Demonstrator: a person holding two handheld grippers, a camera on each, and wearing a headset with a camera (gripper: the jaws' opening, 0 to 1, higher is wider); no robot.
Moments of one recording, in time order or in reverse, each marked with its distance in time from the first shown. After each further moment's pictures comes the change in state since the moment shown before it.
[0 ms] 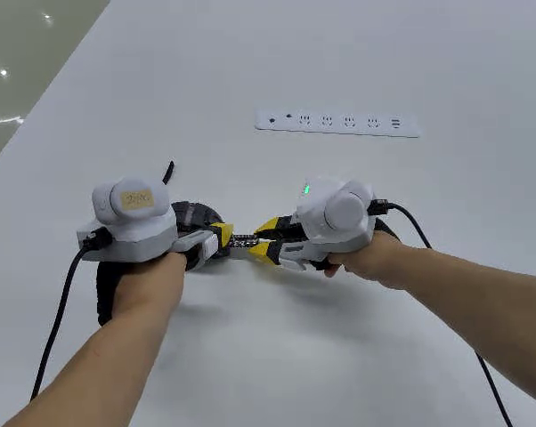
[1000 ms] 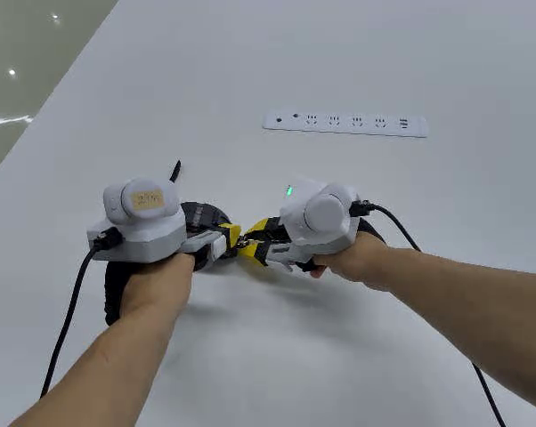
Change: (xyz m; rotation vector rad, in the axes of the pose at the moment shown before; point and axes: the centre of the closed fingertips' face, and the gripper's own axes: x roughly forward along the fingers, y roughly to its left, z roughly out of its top) left arm 0.001 -0.003 -0.002 0.013 0.001 0.006; right arm 0.015 0.005 0.004 -0.005 0.023 -0.003
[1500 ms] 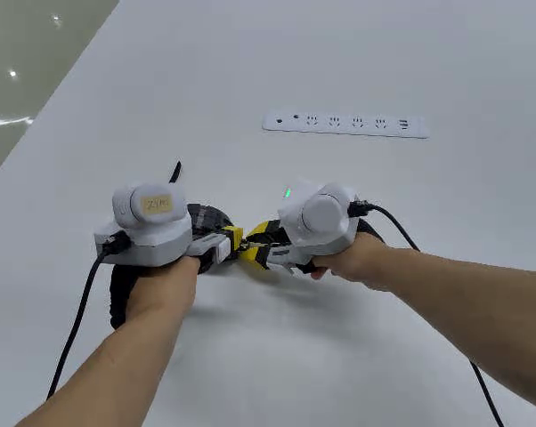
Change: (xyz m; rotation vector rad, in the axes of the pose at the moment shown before) left arm 0.000 -0.002 0.000 0.013 -0.006 0.015; right arm 0.001 0.002 -0.003 -0.003 0.017 0.008
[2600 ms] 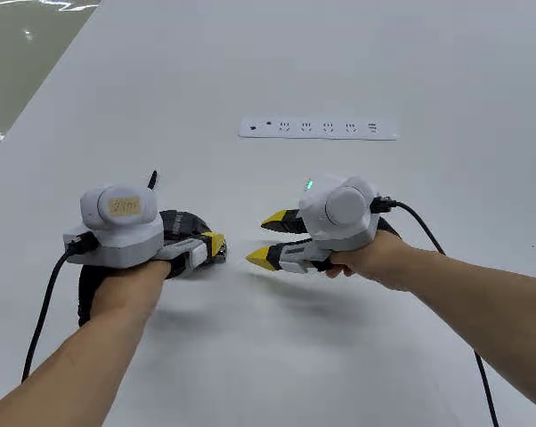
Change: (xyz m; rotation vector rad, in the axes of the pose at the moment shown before) left arm -0.004 -0.008 0.004 0.065 0.015 -0.092; right arm -0.063 -0.018 -0.012 0.082 -0.024 -0.097
